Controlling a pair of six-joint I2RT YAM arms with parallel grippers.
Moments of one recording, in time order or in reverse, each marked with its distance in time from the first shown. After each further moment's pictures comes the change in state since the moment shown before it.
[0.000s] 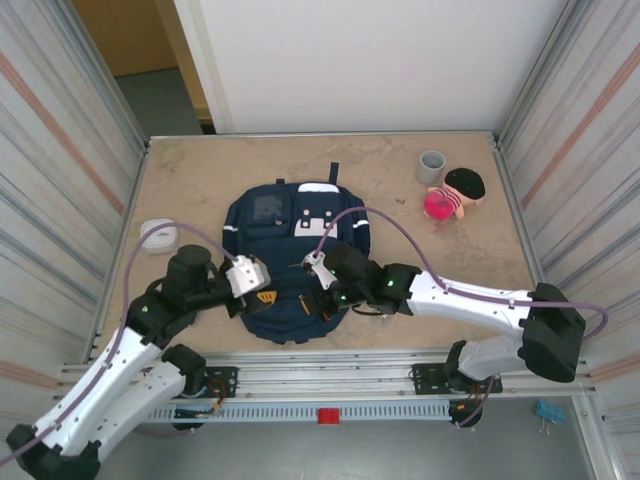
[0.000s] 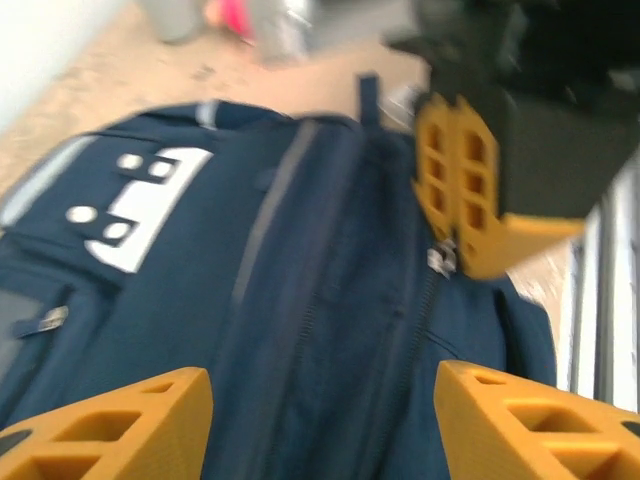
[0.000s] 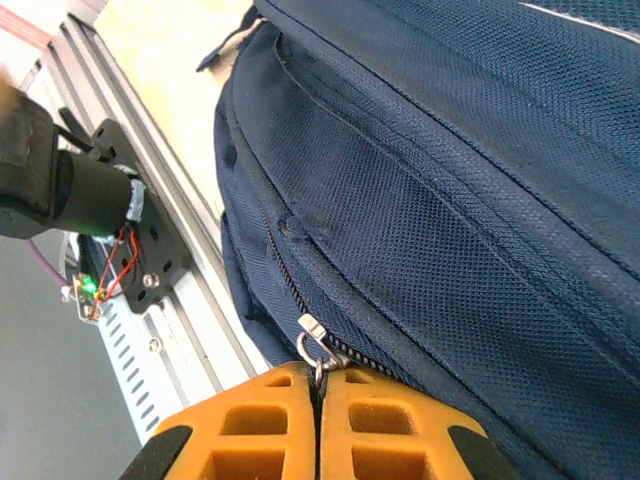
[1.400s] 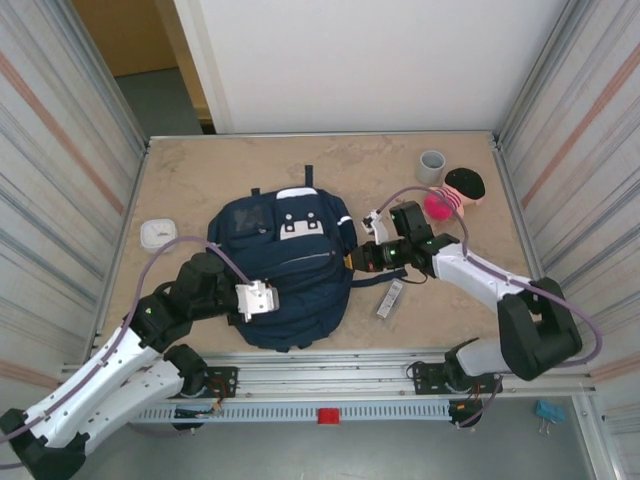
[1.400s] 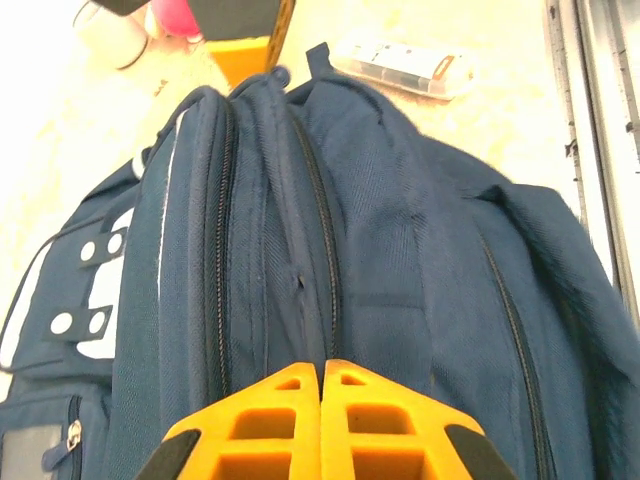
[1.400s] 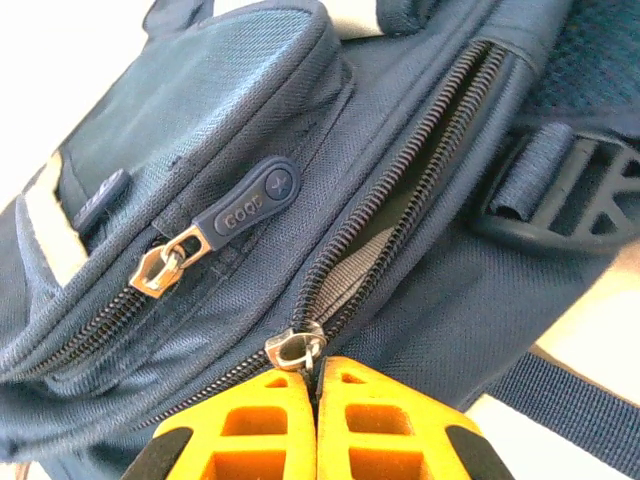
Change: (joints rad) left arm -0.118 -0.072 0.005 -0.064 -0.125 0.197; right arm -0.647 0.085 -0.099 0.063 -0.425 -0.071
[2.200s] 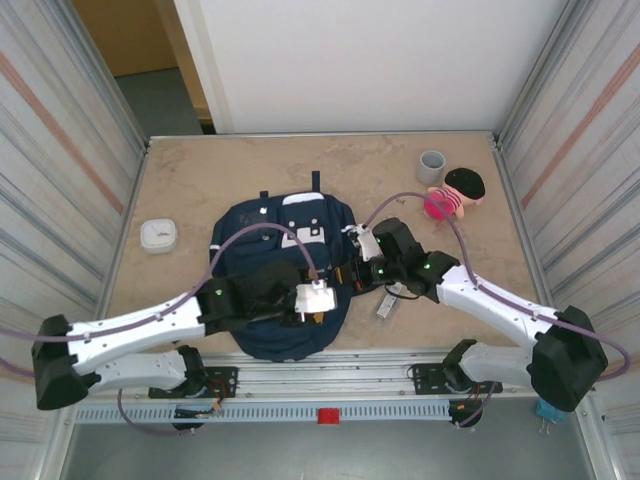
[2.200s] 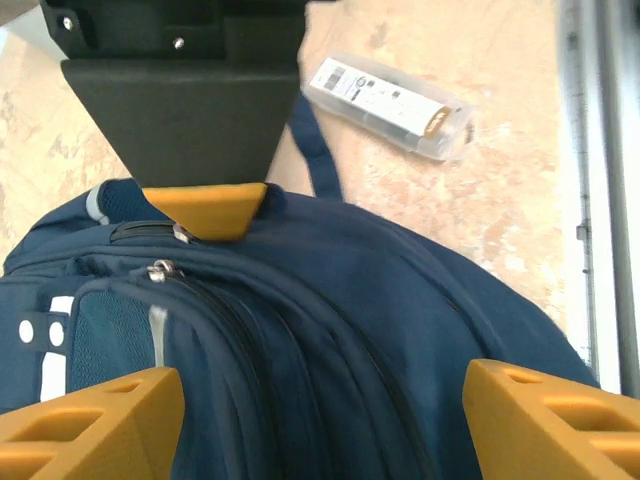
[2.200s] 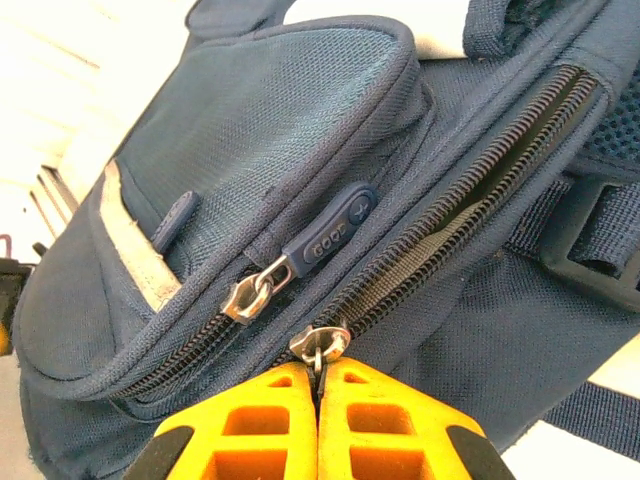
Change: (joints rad) left arm -0.443 0.474 0.173 0.209 -0.439 -0.301; right arm 0.300 -0.225 -0.031 -0.060 0.278 0.076
